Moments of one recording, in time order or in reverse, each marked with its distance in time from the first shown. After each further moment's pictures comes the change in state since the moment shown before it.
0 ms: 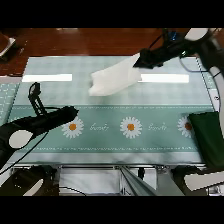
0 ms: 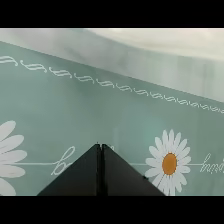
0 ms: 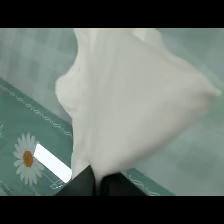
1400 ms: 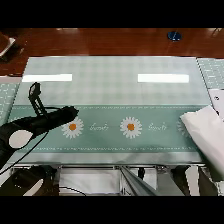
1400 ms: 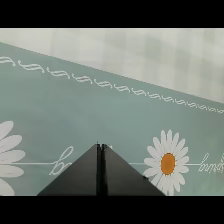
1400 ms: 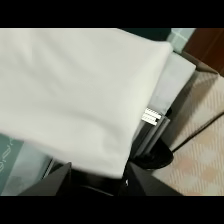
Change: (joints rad) left arm 0.000 0.000 0.000 -0.008 -0.003 0.005; right arm -1.110 0.976 -0.742 -0.887 0.500 0.258
